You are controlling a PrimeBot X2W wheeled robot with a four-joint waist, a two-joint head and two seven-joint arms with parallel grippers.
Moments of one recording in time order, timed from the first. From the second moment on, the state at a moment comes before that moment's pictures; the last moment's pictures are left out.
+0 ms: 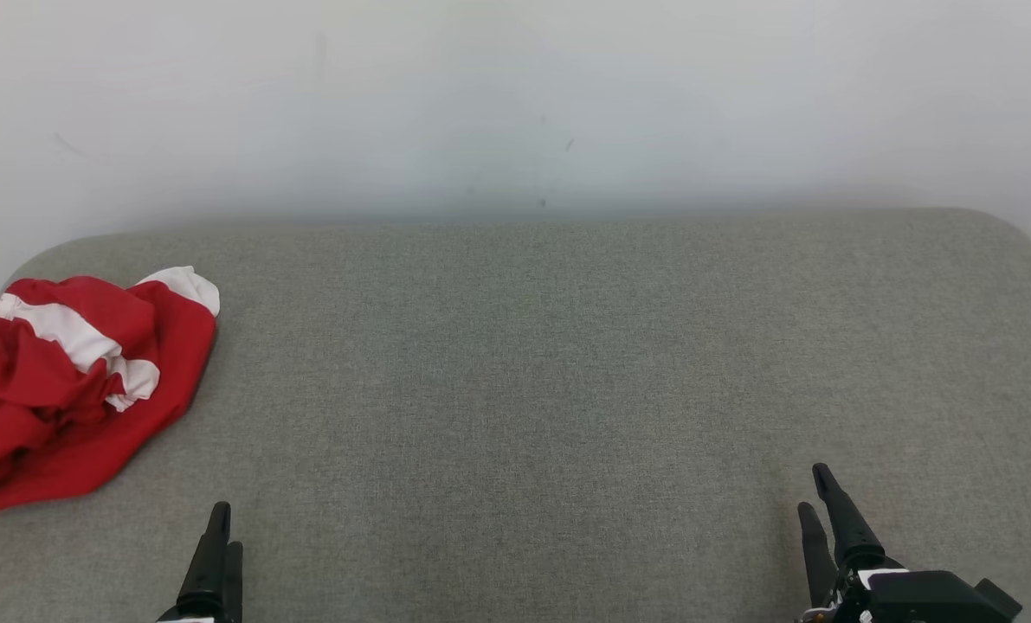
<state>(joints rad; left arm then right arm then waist) -0.06 0.04 0.09 0.29 -1.58 -0.13 0.08 -0.06 -0.05 -0.09 0.29 1.60 0.13 0.07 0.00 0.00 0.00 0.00</state>
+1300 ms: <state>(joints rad) -0.04 0.04 0.01 0.20 -0.86 -0.04 -0.08 -0.06 -0.05 -0.04 0.27 0.99 0.13 -0.08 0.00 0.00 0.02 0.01</state>
